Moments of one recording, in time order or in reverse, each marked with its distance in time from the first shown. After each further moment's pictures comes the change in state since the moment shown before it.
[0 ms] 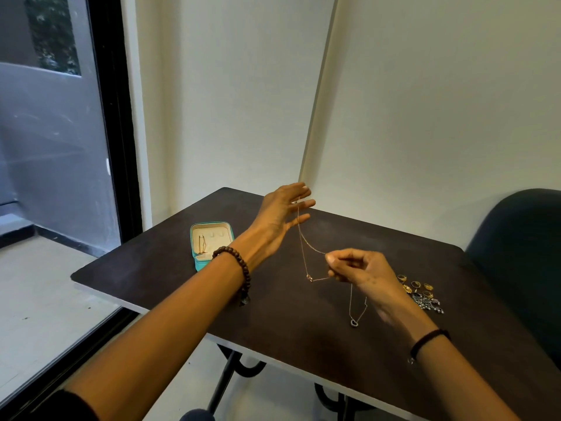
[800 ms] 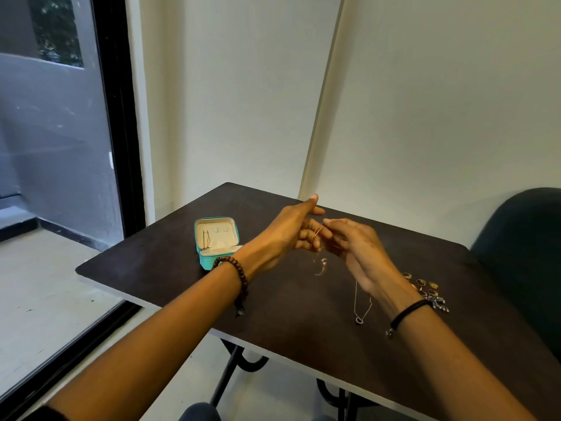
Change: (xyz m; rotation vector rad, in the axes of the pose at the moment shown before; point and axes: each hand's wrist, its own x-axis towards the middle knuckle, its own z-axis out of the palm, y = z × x) left_hand -0.016 -0.012 -0.005 0.328 -0.215 -0.118; right_hand 0.025 -0.036 0.033 0.232 0.051 0.032
